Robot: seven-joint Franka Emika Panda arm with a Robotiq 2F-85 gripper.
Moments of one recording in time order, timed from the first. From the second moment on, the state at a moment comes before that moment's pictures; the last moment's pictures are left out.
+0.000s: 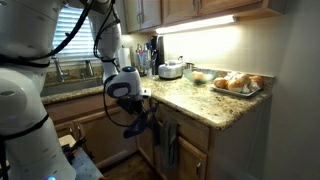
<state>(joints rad) -0.24 0.42 0.50 -2.57 0.55 3.29 -0.32</state>
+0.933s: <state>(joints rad) -0.39 0.49 0.62 -2.54 0.52 3.29 -0.32</state>
